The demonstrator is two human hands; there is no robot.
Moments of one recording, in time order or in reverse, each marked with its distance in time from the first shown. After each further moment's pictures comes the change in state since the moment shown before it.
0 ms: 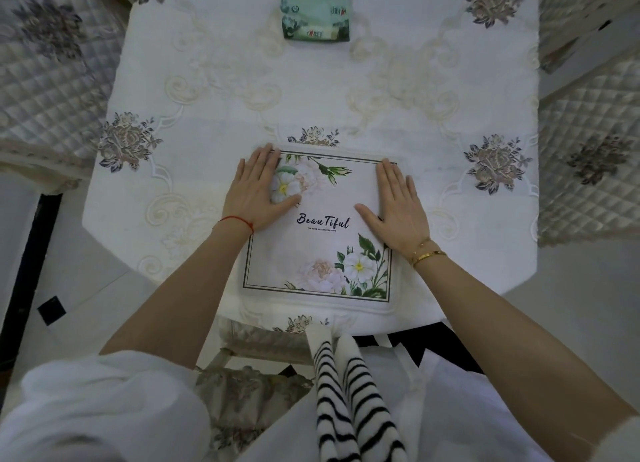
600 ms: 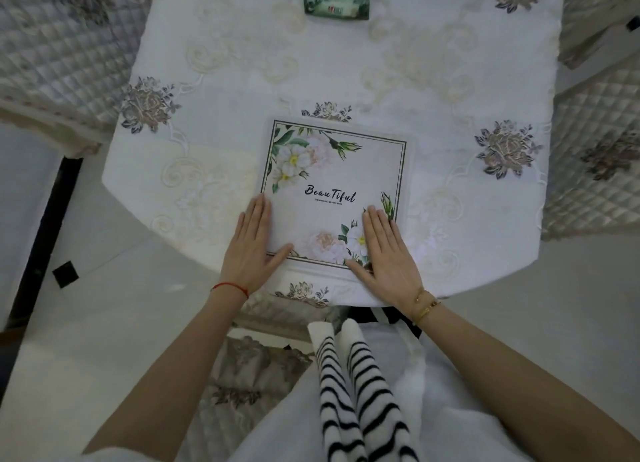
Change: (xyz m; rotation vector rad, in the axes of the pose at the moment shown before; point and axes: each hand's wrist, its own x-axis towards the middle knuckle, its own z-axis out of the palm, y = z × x) left_hand -0.159 0.020 0.048 -0.062 0.036 -0.060; right_hand -0.122 -0.031 0.031 -0.057 -0.082 -0.206
